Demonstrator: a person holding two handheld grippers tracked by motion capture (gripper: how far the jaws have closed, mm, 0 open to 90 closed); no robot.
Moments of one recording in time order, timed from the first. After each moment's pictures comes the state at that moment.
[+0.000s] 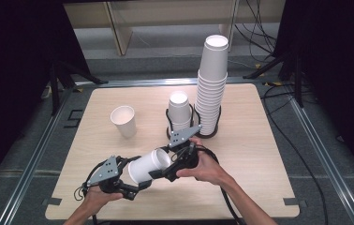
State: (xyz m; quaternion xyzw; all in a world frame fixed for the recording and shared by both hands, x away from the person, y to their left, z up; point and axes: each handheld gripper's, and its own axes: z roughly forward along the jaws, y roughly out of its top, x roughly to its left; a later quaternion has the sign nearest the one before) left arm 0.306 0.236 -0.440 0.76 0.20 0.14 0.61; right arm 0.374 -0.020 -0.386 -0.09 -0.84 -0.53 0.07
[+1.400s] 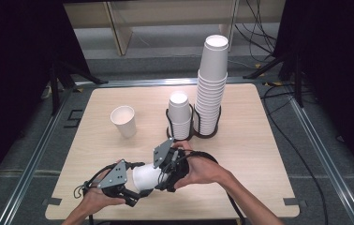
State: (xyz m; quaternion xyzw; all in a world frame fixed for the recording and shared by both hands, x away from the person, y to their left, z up) left arm 0.301 0.226 -0.440 0.83 0.15 0.14 0.52; right arm 0.357 0.008 -0.382 0.05 -0.95 -0.32 -0.01
